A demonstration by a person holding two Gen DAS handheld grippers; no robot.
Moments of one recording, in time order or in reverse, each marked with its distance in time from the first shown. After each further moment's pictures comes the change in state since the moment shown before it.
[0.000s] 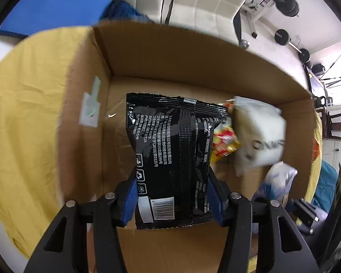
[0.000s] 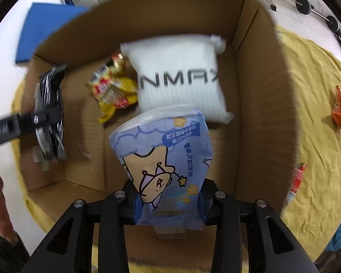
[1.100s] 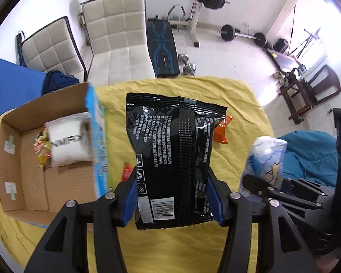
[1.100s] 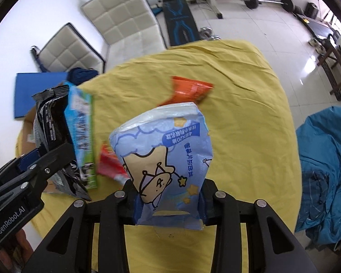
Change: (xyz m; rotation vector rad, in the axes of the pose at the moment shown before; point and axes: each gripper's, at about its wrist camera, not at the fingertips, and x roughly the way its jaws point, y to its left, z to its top) left arm -0.049 -0.351 -0.150 0.298 -0.271 0.017; right arm -0.162 -0.303 -0.085 0.190 -0.238 0.043
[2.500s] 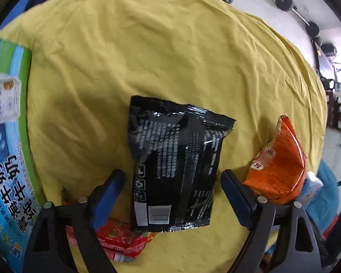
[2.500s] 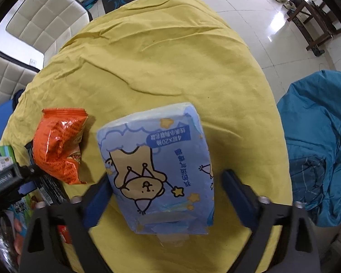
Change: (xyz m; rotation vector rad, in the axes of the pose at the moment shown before) left arm 0.250 0.022 0.059 -0.306 0.476 0.009; right arm 0.151 -0.162 0.084 0.264 0.187 -0.145
